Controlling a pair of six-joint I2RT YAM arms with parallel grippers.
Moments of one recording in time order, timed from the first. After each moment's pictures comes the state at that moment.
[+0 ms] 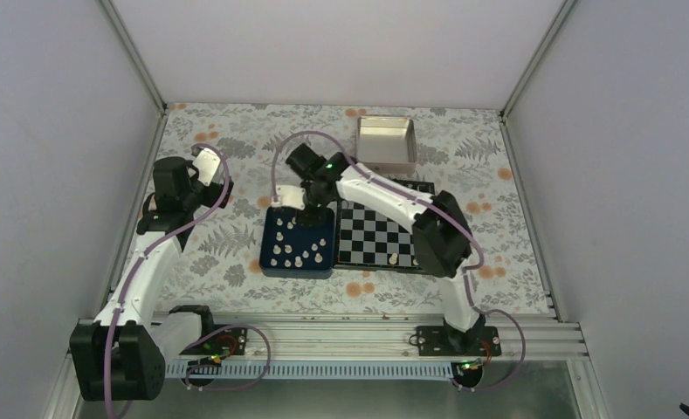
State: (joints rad) left arm 0.02 1.03 0.73 -0.21 0.07 0.40; right arm 0.86 2.05 1.79 -0.94 -0.21 -0.68
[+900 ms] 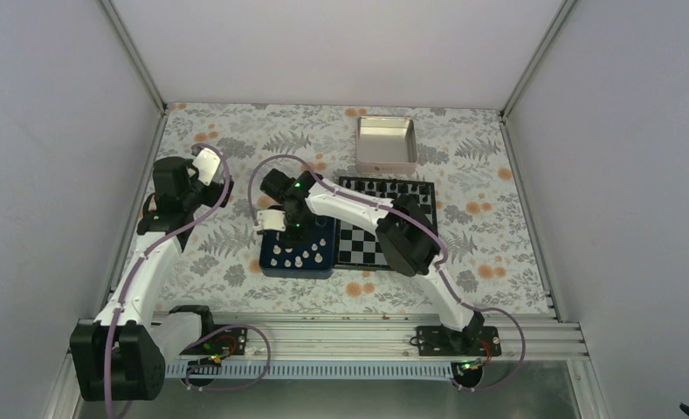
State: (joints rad) left arm 0.02 1.03 0.73 -0.19 0.08 0.40; right arm 0.98 2.29 1.93 -1.00 -0.21 -0.63
